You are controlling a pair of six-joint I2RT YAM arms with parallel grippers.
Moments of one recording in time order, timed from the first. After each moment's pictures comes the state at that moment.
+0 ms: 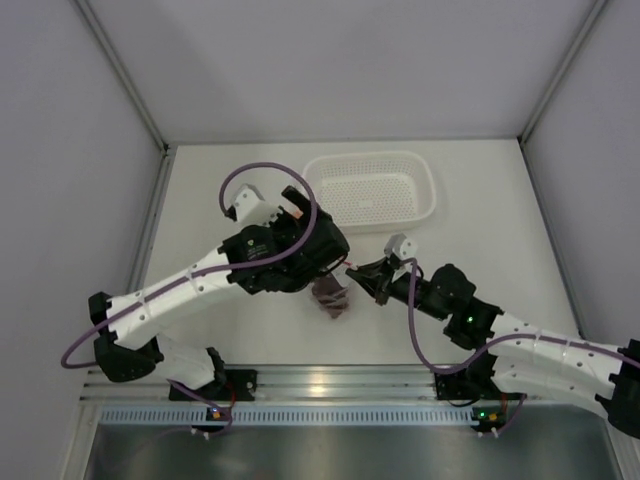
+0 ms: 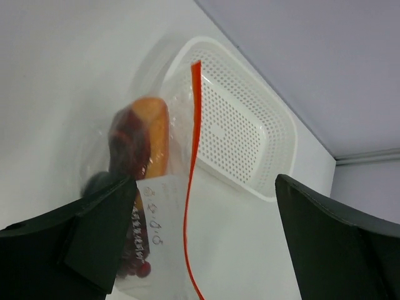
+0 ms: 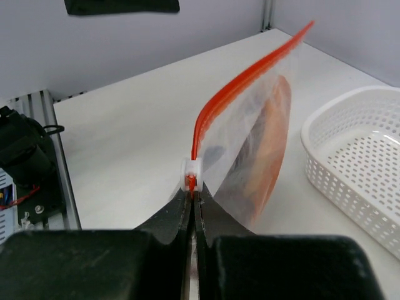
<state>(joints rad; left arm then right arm) -1.17 1.39 1.58 -1.25 -1.11 -1.78 0.99 0.85 0.43 0.48 -0.08 0.06</state>
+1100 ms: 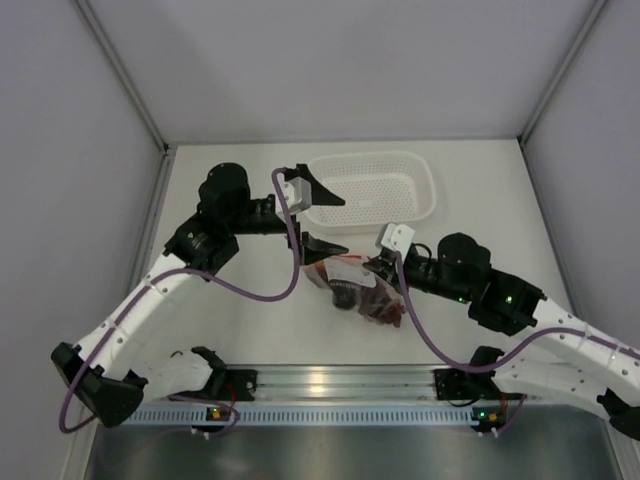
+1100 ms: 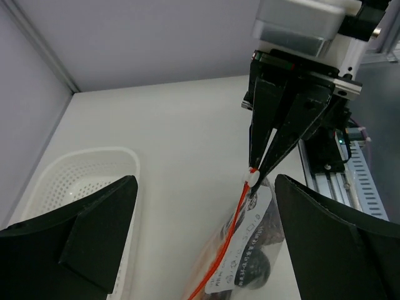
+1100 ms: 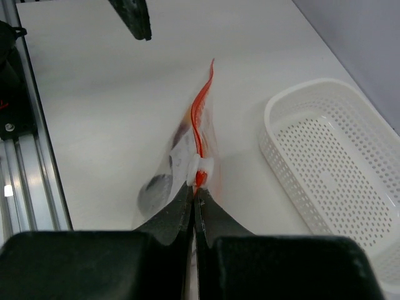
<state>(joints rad) -0.68 1.12 1.25 -0.19 0.79 0.23 0.99 0.81 0.89 -0.31 -0.09 -0.23</state>
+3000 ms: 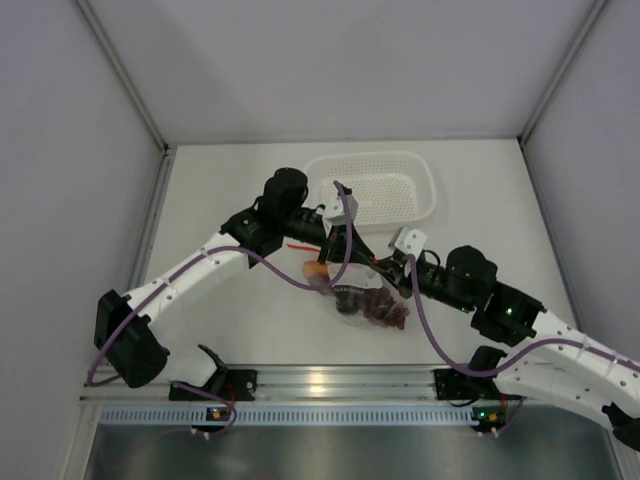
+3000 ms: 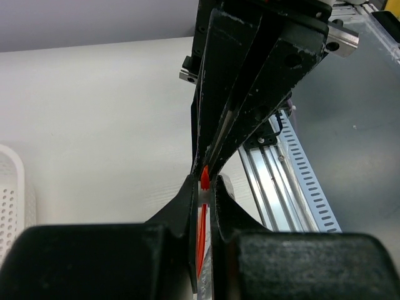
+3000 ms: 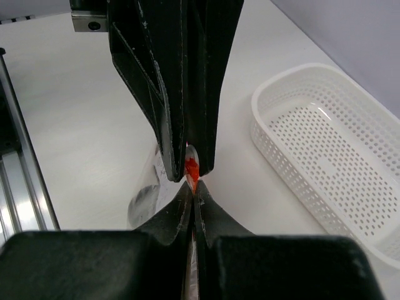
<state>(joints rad) -0.72 1.39 1.23 -0.19 1.07 0.24 0.95 0.74 0.75 -0.21 -0.06 -0.19</state>
